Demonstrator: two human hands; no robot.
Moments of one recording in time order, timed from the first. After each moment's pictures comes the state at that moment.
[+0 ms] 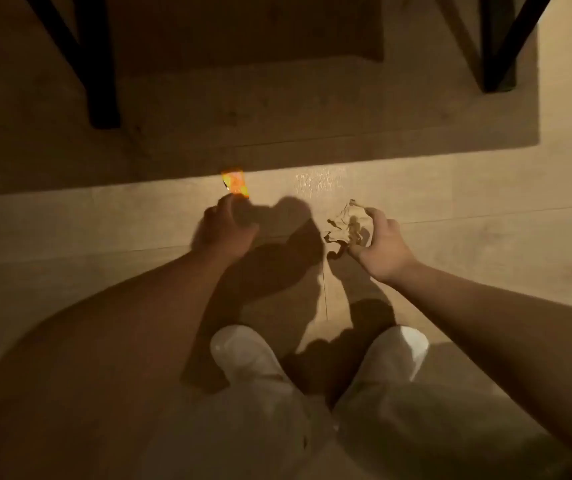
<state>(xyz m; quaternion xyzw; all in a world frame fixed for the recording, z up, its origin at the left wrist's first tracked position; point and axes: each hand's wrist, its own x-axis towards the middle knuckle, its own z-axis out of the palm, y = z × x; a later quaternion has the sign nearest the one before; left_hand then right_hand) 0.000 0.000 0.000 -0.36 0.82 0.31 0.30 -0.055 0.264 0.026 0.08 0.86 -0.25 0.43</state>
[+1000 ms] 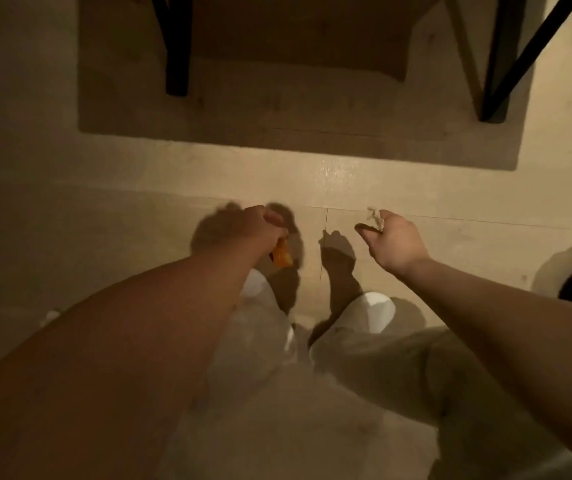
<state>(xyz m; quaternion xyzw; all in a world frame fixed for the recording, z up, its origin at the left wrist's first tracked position) 0.061 0.040 0.140 -0.44 0.79 0.25 0.35 -0.034 0.268 0.174 -0.04 0.90 -0.19 0.40</state>
